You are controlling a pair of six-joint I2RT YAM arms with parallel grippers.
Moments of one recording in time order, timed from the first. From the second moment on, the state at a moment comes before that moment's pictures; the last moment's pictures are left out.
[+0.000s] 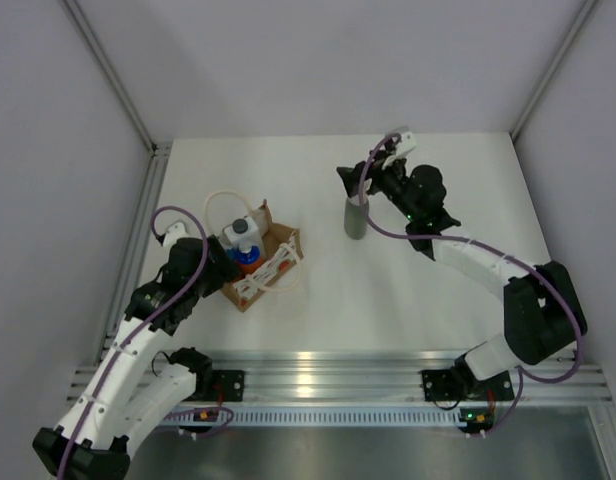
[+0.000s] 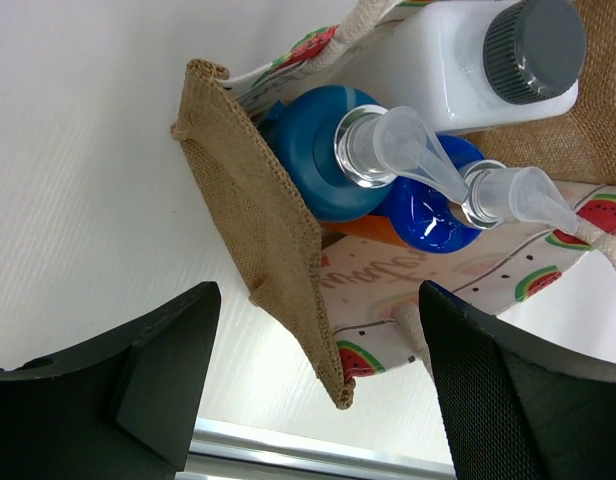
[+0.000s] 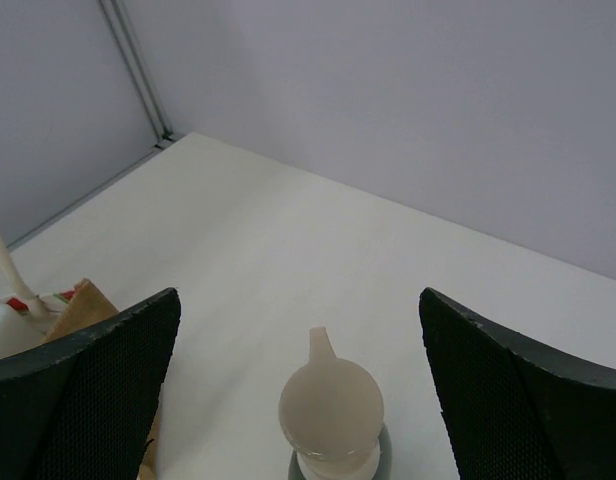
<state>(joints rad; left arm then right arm) -0.36 0.72 0.76 -0.80 -0.29 -0.79 0.46 1.51 0.95 0.64 -0.18 0.10</state>
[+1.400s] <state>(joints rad) -0.36 0.65 0.64 -0.76 -0.33 -0.95 1.00 1.96 1.74 -0.30 -0.18 -0.16</state>
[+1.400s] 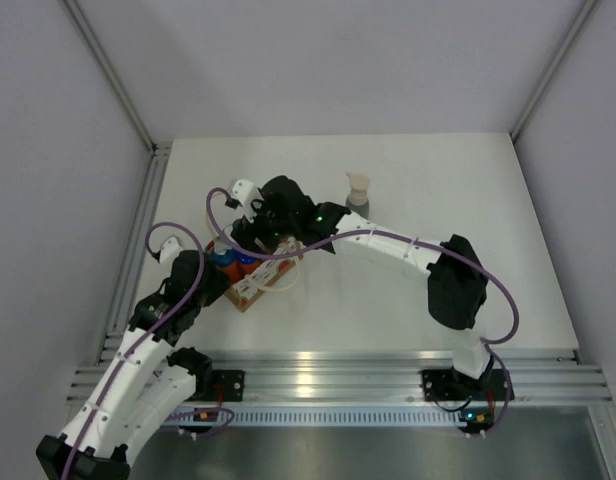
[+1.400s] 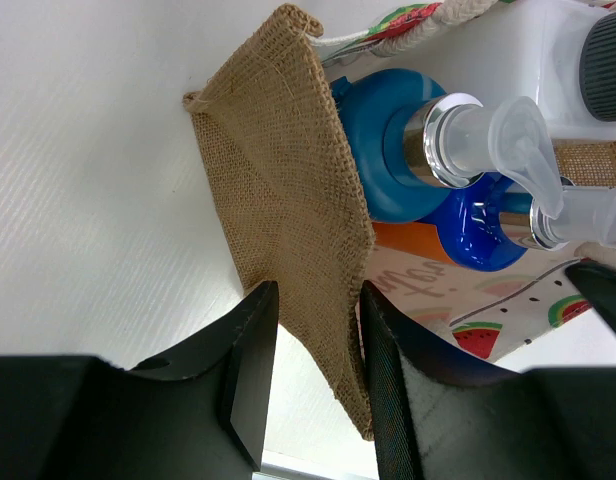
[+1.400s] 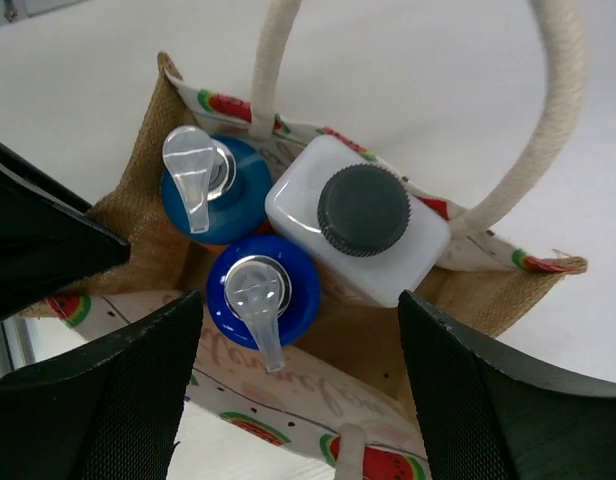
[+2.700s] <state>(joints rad) -0.36 0.65 0.63 -0.76 -0.31 -0.95 1.03 2.14 1.81 -0.37 -0.14 -0.12</state>
